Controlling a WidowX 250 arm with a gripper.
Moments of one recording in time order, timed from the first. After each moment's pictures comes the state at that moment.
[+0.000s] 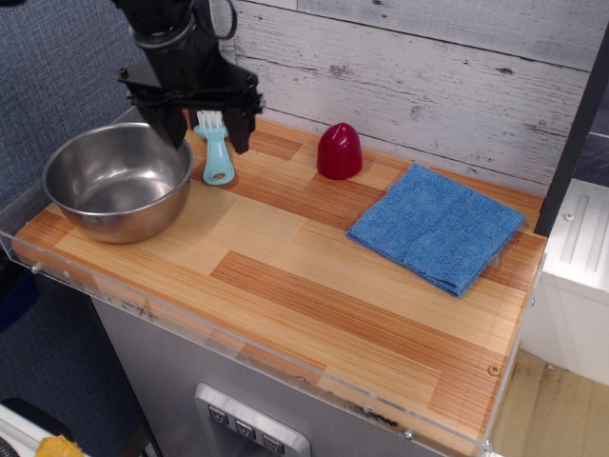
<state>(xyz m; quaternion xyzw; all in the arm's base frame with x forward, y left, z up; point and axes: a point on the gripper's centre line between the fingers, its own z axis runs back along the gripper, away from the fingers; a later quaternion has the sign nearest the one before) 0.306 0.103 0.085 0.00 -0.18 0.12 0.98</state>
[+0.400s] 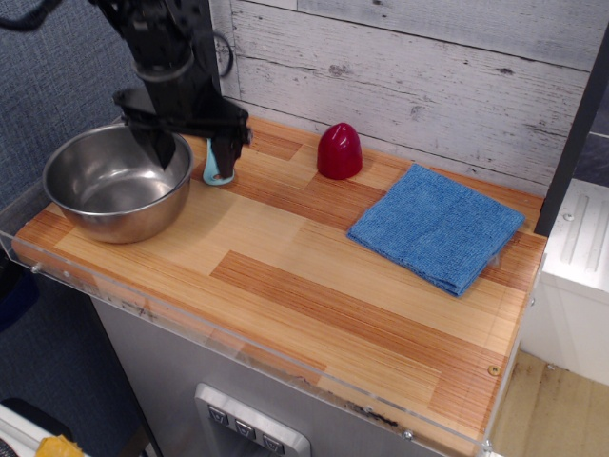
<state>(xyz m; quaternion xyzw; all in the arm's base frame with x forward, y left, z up) 0.307 0.111 0.057 0.04 -0.16 0.11 0.98</state>
